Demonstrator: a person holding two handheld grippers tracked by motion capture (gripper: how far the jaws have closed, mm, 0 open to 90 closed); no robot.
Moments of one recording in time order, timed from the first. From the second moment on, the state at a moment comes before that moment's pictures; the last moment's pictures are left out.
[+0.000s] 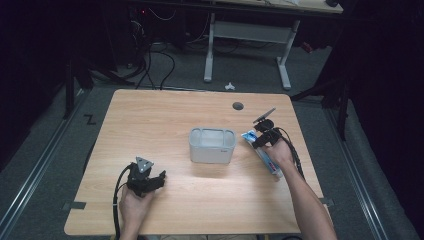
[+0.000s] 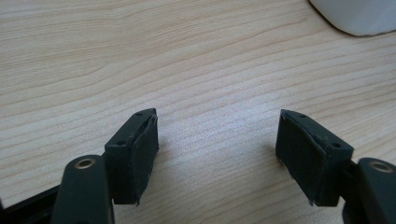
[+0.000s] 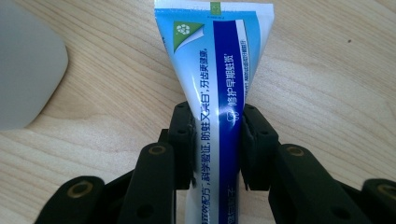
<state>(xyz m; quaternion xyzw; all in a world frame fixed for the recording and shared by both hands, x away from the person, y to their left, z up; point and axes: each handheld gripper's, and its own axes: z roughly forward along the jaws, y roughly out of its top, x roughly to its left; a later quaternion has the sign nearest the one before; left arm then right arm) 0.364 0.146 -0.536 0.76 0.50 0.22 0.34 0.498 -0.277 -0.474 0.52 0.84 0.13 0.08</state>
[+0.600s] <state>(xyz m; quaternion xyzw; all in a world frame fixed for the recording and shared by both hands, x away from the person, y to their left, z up) 0.365 0.146 -0.536 0.76 0.50 0.22 0.34 0.474 -0.296 -0.448 0.53 0.82 0.20 0.09</state>
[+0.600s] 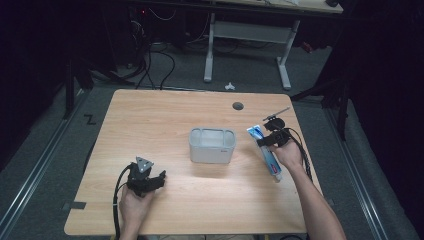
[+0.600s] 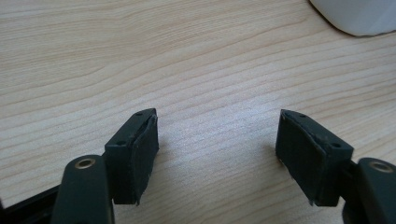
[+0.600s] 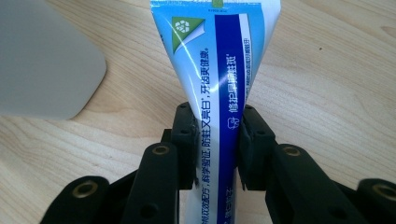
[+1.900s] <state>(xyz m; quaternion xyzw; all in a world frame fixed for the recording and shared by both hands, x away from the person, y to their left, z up) 0.365 0.146 -0.536 0.76 0.50 0.22 0.34 0.414 -0.301 -0.405 0.47 0.79 0.38 0.10</state>
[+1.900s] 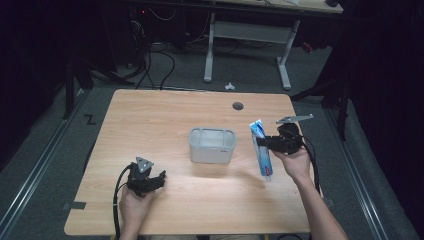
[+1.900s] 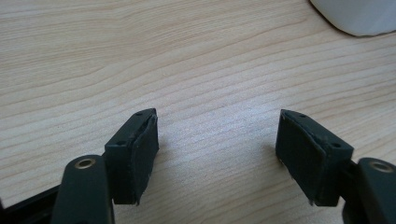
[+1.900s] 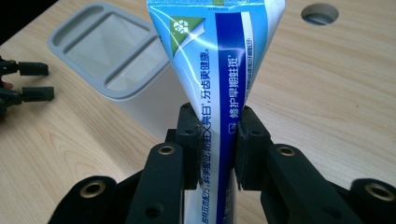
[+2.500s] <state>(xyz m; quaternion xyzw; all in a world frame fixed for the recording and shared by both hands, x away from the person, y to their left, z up) 0.365 0.146 -0.536 0.76 0.50 0.22 0.34 0.398 -0.290 -0.381 0.43 0.78 0.43 0.12</state>
